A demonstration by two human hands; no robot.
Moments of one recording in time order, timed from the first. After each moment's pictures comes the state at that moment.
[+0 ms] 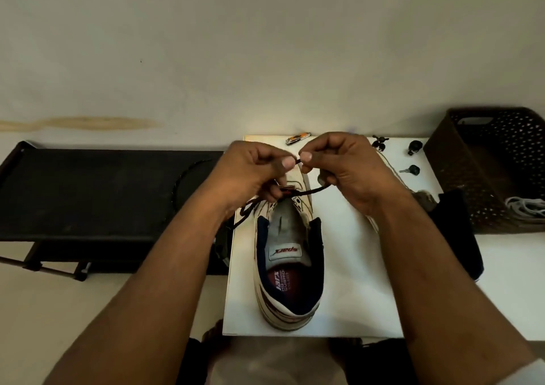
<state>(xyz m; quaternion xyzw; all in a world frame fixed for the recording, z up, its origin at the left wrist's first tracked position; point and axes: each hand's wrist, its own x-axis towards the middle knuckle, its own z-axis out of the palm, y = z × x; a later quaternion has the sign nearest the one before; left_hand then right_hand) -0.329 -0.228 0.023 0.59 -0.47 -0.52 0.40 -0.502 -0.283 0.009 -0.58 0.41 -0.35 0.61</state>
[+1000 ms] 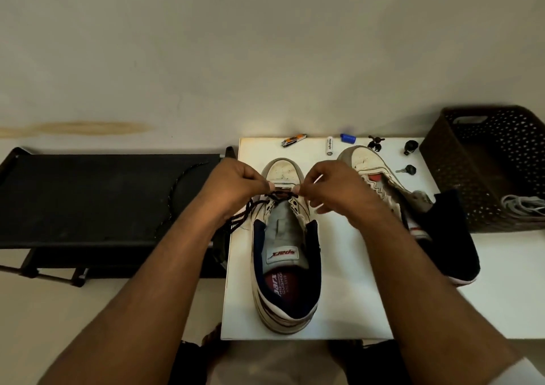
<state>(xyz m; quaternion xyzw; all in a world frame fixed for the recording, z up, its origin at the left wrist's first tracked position) -0.318 -0.234 -0.012 0.70 -0.49 -0.41 0.31 -0.499 -0.276 -0.016 -0.60 0.60 -0.17 0.50</state>
